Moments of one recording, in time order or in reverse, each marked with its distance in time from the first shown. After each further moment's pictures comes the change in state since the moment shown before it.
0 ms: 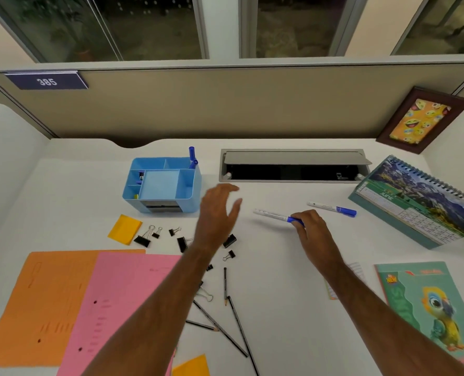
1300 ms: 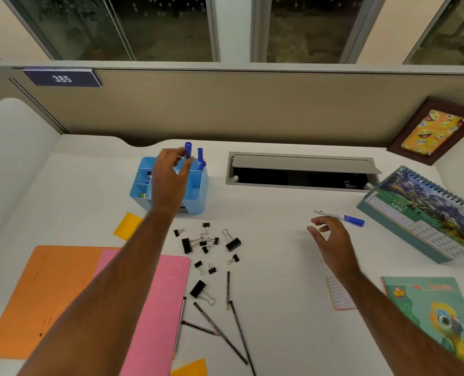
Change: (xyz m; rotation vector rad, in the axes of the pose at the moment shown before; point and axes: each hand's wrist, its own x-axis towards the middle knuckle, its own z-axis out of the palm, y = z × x) left_hand 0.071 -0.045 -0.097 -0.079 0.299 -0.297; right_hand 0.002 0.016 -0.017 0.209 0.074 0.167
